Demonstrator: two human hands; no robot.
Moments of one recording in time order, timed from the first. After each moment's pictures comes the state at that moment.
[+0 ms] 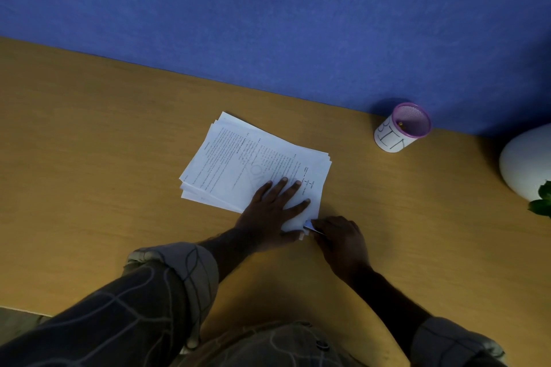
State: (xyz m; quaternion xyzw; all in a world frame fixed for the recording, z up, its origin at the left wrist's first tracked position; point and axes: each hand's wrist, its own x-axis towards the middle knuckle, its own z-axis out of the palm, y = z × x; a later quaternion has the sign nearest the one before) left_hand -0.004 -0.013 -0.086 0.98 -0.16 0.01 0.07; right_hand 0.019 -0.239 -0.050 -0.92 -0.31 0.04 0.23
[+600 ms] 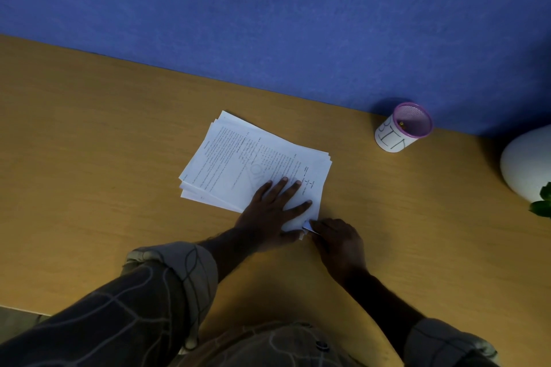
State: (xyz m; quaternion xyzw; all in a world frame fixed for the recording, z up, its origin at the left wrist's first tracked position) left_hand -0.003 -0.013 -0.089 0.98 -0.17 0.01 0.07; right_hand 0.012 -0.235 -0.049 -0.92 -0.33 0.01 0.21
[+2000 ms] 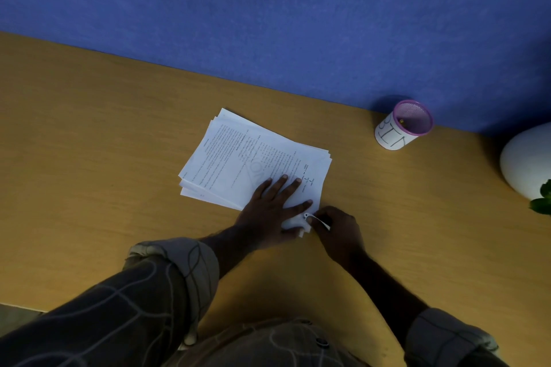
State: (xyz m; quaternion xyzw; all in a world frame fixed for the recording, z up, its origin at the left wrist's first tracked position) left_hand -0.004 -0.013 -0.089 0.98 -0.16 0.01 0.08; right_hand 0.032 -0.213 -0.033 -0.92 -0.10 0.20 0.33
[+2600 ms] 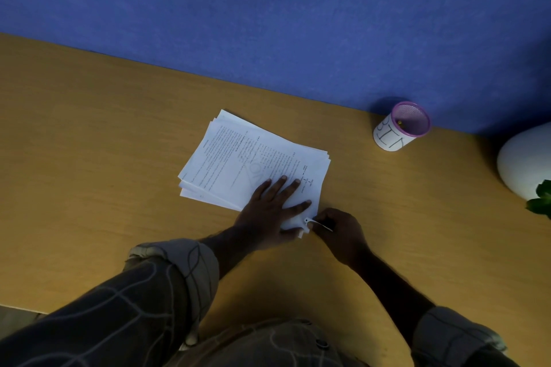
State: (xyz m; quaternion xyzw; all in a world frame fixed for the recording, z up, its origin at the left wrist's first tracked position) left_hand -0.003 -0.014 -0.090 0.98 -0.16 0.01 0.08; right_hand 0.037 -0.222 -0.028 -0.91 -0.12 0.23 0.32
